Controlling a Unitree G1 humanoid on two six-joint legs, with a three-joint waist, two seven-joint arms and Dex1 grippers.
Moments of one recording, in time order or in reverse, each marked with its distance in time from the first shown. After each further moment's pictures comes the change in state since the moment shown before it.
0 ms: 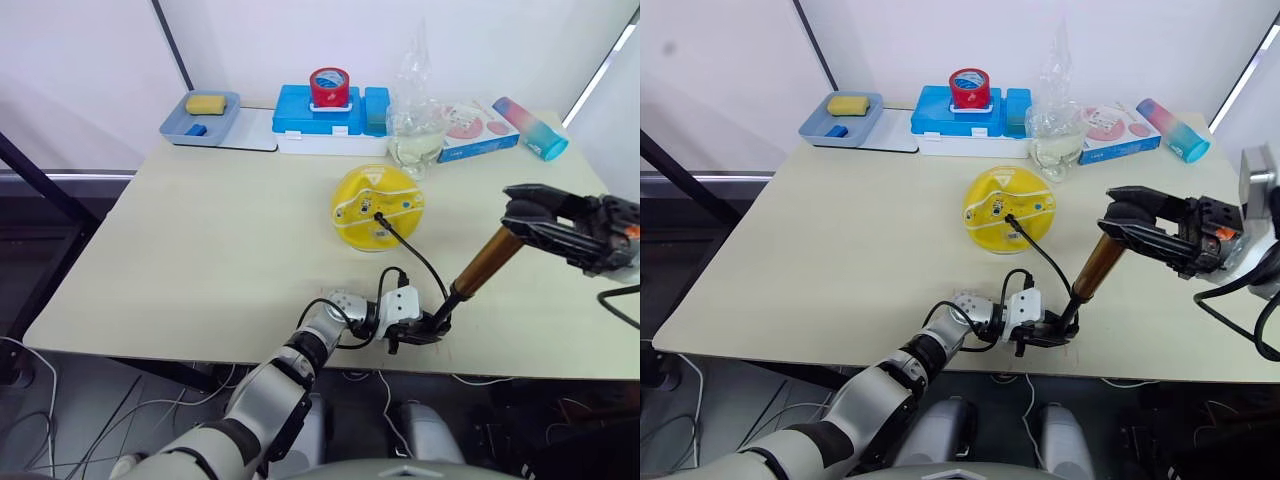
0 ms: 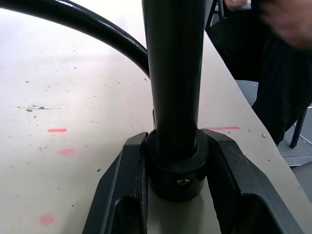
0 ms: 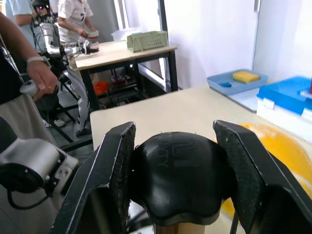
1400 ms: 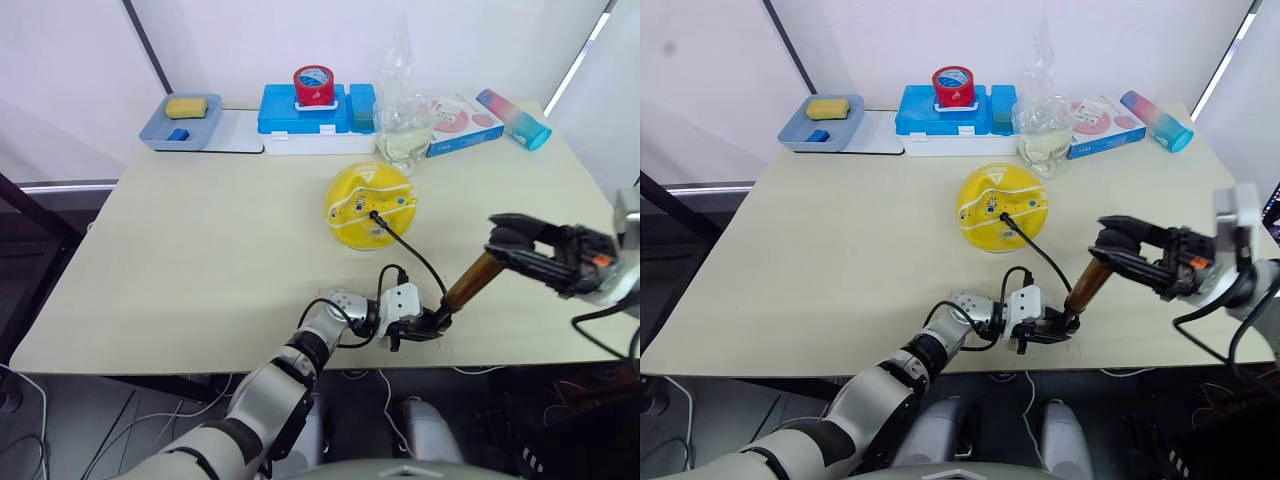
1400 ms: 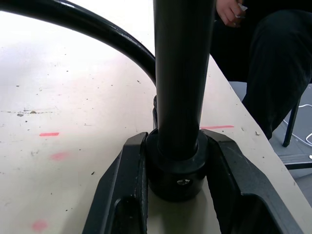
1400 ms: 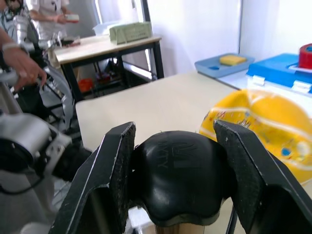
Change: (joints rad) left arm -0.006 -0.008 0.029 0.013 0.005 -0.011 0.008; right arm 0.101 0.072 0.050 0.018 -0.108 -0.110 0.055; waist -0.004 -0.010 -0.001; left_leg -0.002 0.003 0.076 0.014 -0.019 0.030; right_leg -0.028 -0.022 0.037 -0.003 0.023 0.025
